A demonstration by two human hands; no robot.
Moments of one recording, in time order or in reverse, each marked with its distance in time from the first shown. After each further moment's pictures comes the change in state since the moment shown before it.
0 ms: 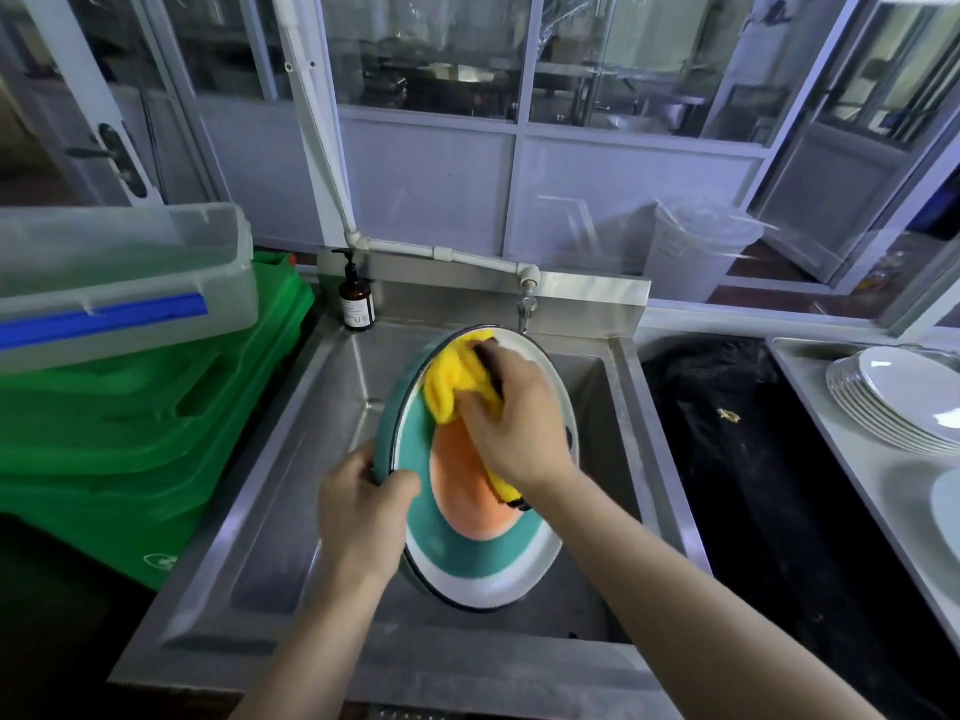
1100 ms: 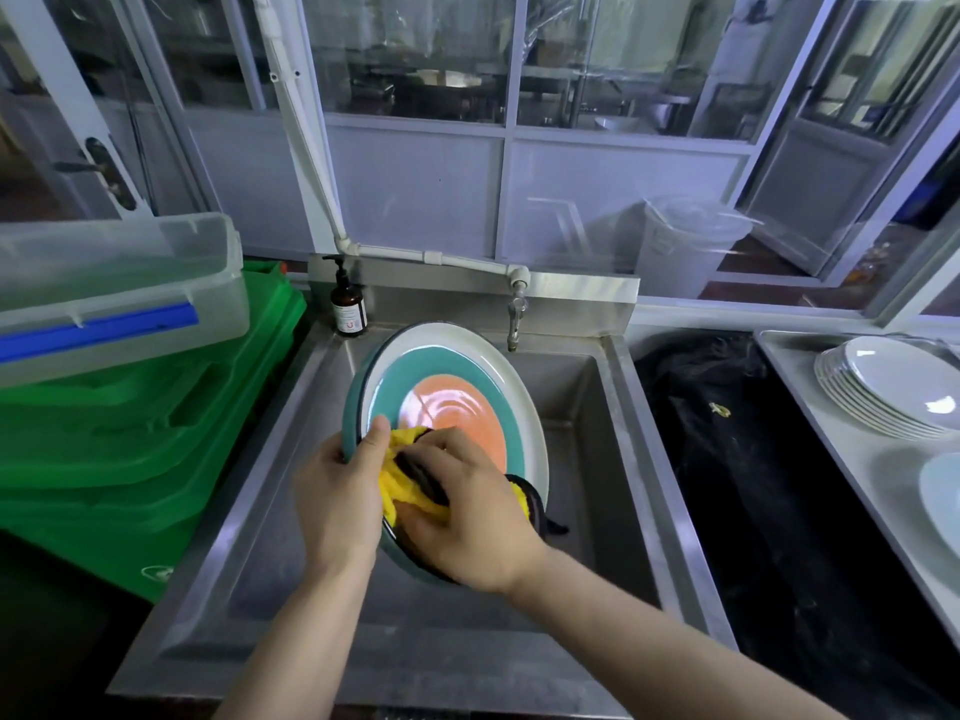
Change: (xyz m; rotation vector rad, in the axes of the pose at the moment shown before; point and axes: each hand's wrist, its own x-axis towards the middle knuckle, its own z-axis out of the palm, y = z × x) left_hand 0.019 -0.008 0.003 -0.095 0.136 -0.066; right_hand -0.062 -0.013 0.016 0.109 -0.319 -0.059
